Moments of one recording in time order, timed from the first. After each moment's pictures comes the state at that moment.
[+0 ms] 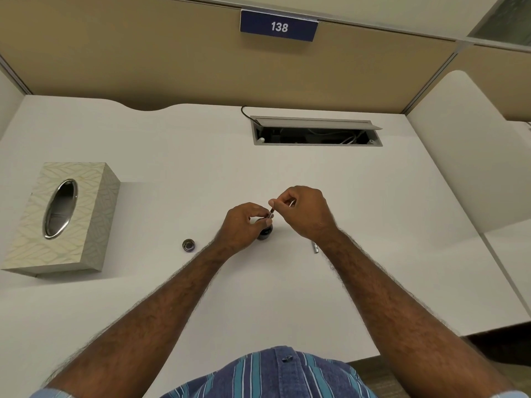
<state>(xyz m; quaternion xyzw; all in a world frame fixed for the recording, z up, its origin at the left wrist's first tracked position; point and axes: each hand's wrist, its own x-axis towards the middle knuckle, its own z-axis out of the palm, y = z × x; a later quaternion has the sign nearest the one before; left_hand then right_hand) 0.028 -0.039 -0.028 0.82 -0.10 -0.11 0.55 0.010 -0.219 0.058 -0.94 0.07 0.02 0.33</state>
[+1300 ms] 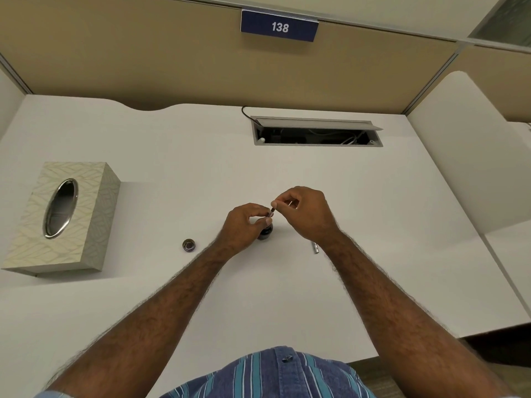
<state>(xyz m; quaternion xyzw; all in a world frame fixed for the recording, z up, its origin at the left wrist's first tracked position) 0.026 -0.041 -0.022 0.82 -0.10 -0.10 0.55 0.009 -0.223 0.053 -0.93 0.04 0.00 0.37</state>
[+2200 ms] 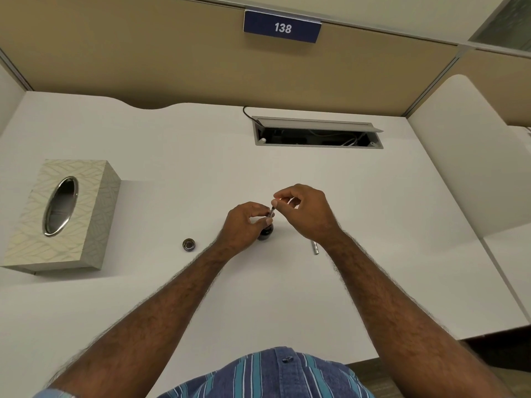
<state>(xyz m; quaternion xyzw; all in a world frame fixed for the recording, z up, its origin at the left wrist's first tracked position) 0.024 -0.040 -0.020 0.80 -0.09 -0.10 0.58 0.008 -0.221 0.060 -0.92 0.03 -0.01 0.39</state>
